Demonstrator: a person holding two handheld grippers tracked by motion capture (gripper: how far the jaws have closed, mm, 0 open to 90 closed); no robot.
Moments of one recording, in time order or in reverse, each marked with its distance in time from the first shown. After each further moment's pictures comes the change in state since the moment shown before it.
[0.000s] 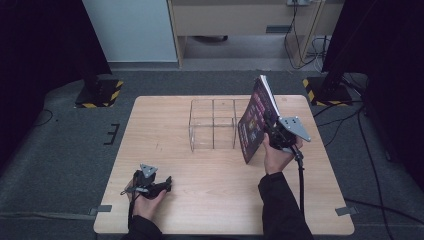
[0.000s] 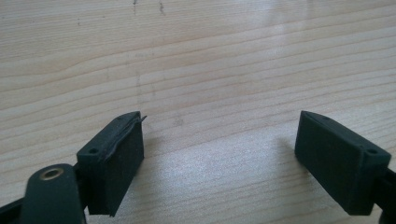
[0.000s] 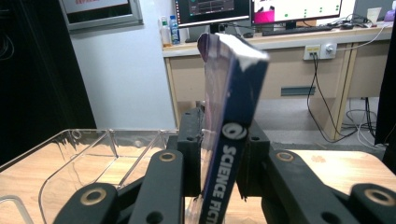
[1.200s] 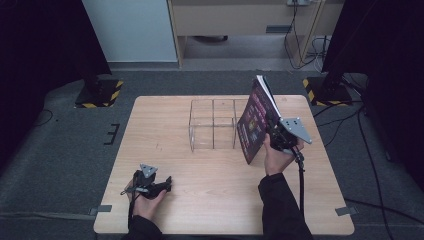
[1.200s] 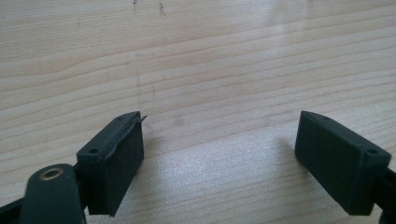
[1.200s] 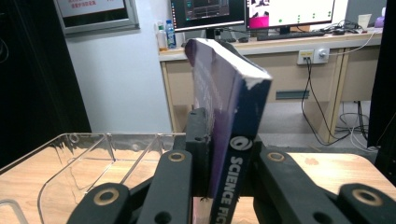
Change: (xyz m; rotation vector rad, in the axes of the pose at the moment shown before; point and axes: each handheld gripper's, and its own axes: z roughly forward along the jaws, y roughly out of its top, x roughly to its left) left arm 0.000 0.000 0.000 0.000 0.000 0.000; right arm 0.001 0.002 -0.006 -0.015 -0.018 0.003
